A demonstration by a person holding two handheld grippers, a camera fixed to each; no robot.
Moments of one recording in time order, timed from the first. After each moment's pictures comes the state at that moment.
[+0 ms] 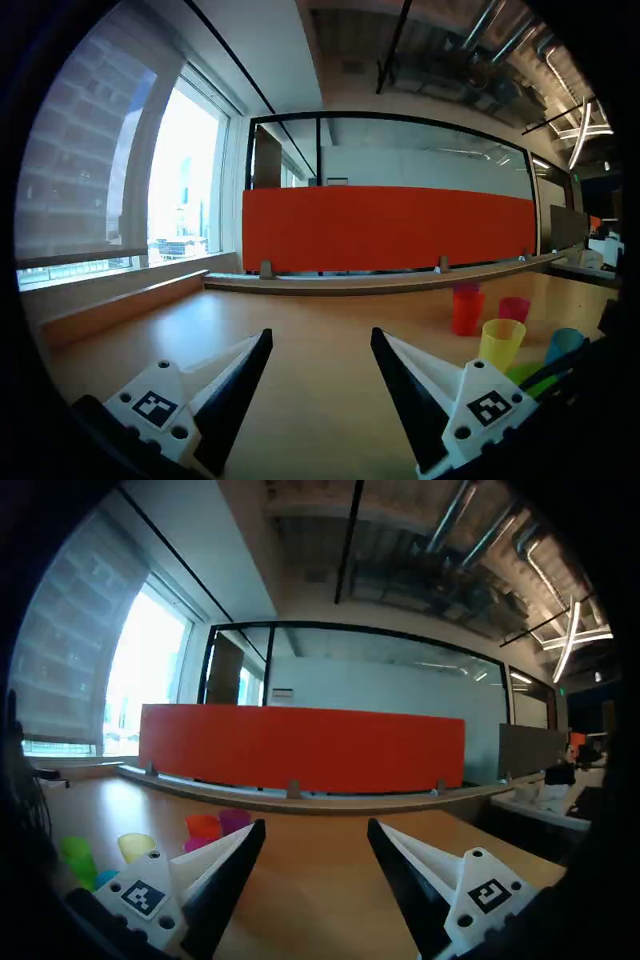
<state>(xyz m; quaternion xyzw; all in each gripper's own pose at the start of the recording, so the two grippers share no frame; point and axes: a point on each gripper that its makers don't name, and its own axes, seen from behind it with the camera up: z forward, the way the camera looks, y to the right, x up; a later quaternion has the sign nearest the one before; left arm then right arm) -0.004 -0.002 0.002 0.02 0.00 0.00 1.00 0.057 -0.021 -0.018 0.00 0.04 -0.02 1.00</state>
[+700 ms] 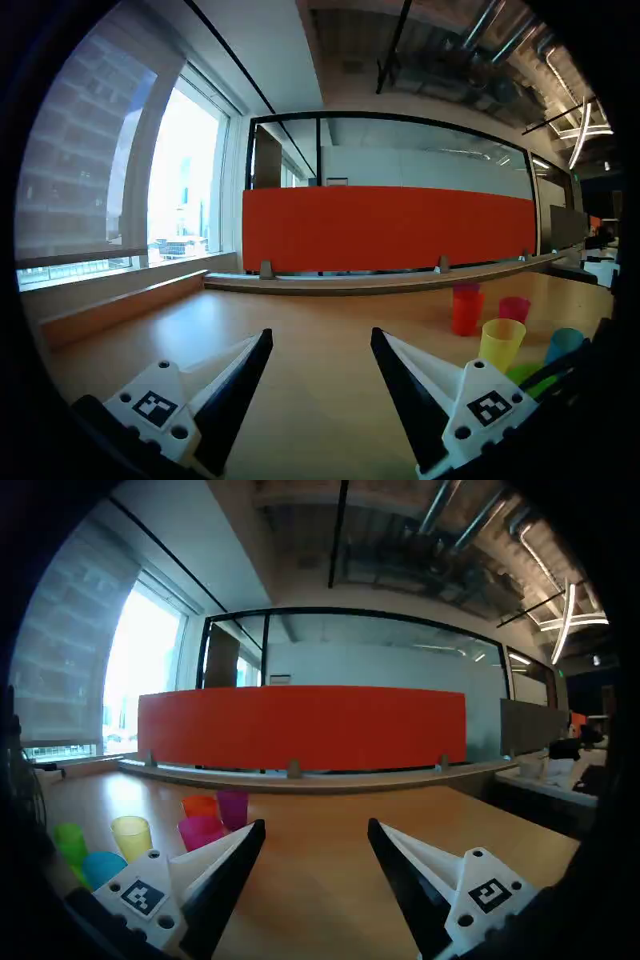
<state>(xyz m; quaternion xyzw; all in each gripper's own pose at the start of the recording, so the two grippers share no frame) -0.004 -0.002 0.002 0.02 0.00 0.00 1.00 0.012 -0.013 -0.007 0.00 0.01 0.00 1.00</state>
